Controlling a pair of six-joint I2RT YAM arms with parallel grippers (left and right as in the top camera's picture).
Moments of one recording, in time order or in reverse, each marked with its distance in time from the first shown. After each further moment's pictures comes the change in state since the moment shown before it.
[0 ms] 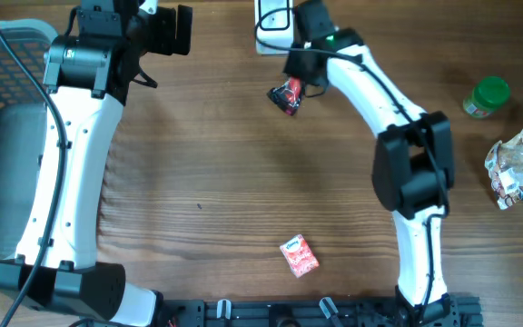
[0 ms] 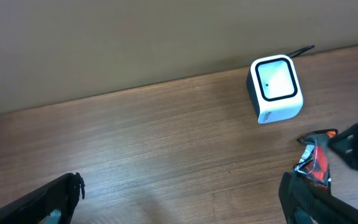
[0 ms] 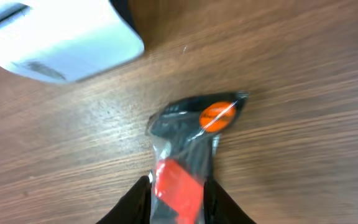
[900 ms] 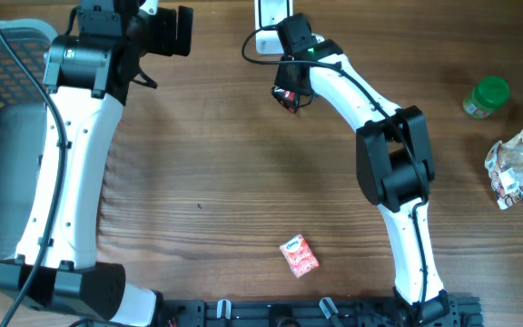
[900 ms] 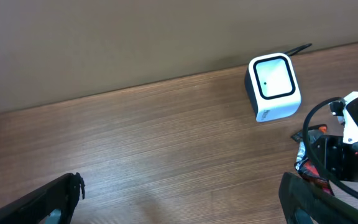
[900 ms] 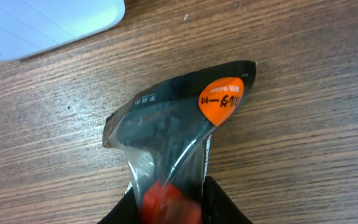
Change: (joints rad) left arm 0.000 0.000 0.000 -0.006 0.008 0.004; right arm 0.052 0.114 0.010 0.051 0.086 -0.023
